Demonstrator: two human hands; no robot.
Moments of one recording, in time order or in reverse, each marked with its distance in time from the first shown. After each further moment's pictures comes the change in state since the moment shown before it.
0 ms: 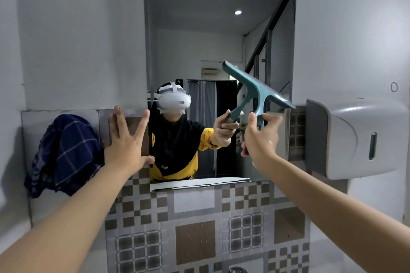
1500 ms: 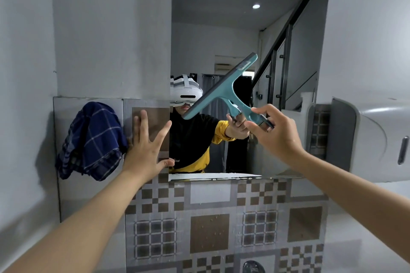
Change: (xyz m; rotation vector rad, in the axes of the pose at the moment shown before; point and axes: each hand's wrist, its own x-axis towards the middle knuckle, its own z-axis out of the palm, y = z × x) left_hand -0.023 -0.024 0.043 -0.188 0.007 0.105; right_hand 0.002 0.003 -0.014 -0.503 -0.316 -0.629
